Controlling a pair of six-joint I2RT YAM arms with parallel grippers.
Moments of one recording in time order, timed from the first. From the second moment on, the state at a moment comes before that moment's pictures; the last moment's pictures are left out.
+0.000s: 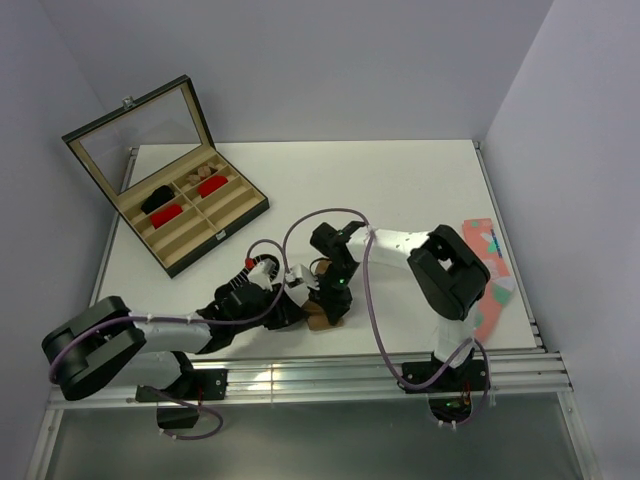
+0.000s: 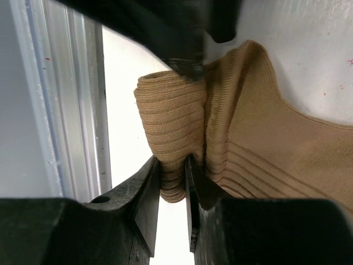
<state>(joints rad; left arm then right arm) -0.91 1.32 0.22 0.55 0.06 -1.03 0.77 1.85 1.14 -0.87 -0.66 -0.79</state>
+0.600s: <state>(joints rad) -1.12 1.12 0.23 0.47 -0.17 -0.70 0.73 2.02 1.29 -1.04 -0.72 -0.71</state>
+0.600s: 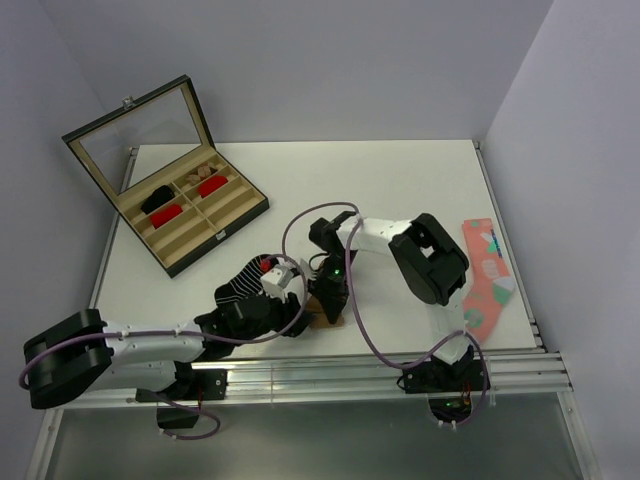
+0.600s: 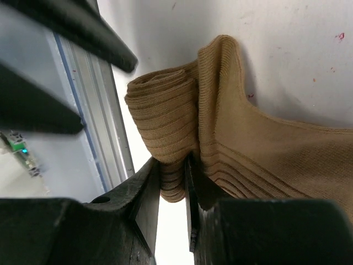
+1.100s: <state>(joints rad) -1.13 1.34 0.42 0.38 -0.13 -0.46 0.72 2.09 1.34 -1.18 -0.70 -0.70</state>
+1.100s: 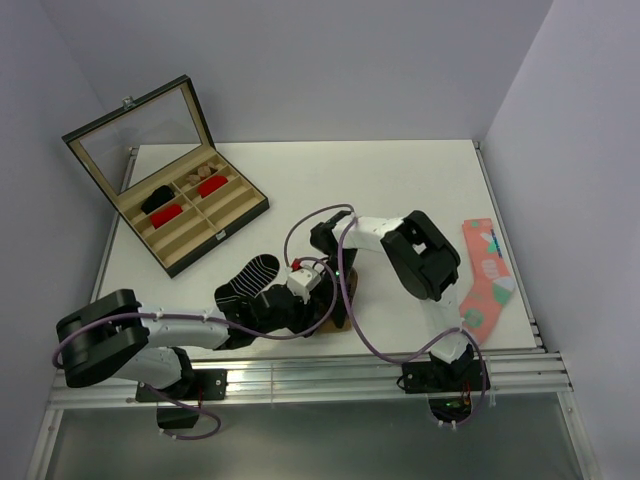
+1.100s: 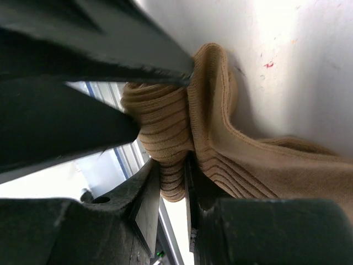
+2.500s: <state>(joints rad) -1.12 1.56 0.48 0.55 0.14 -0.51 0.67 2.09 1.30 -1.23 -0.66 -0.68</state>
